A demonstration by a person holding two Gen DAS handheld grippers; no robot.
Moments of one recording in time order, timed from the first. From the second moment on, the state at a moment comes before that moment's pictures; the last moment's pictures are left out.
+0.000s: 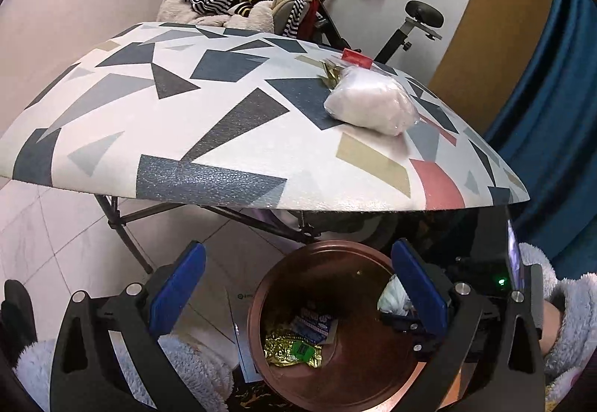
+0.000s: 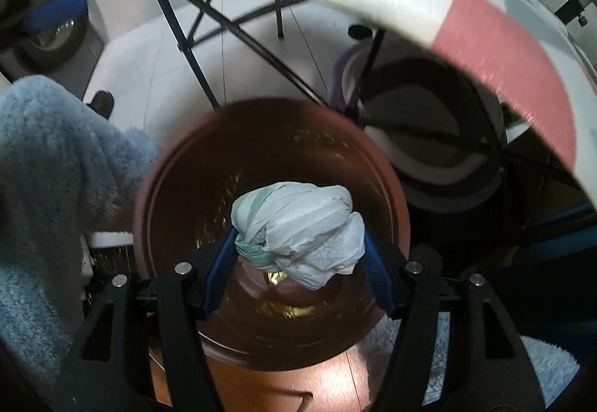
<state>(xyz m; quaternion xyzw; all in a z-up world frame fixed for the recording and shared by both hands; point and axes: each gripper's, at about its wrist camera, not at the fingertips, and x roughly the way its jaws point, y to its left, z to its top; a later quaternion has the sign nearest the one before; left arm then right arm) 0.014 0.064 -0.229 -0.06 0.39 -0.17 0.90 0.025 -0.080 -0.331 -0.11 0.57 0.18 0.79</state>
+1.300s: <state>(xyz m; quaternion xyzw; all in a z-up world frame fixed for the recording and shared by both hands) 0.019 0.054 -0.194 0.00 0.36 -0.16 0.92 0.011 -0.171 -0.230 0.05 0.37 0.08 0.93</state>
